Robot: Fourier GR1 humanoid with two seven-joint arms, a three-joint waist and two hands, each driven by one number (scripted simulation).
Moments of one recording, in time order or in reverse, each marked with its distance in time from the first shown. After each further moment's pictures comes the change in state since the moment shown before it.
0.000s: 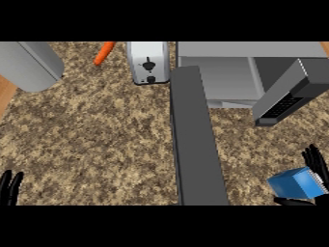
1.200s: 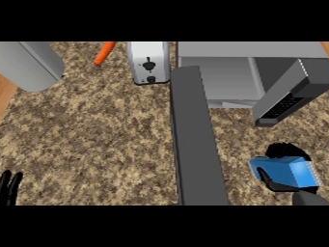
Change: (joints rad) left arm -0.003 -0.007 0.016 0.014 -0.001 -0.012 -0.014; right arm -0.109 0.085 0.098 -0.063 -0.196 0.150 0.109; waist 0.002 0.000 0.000
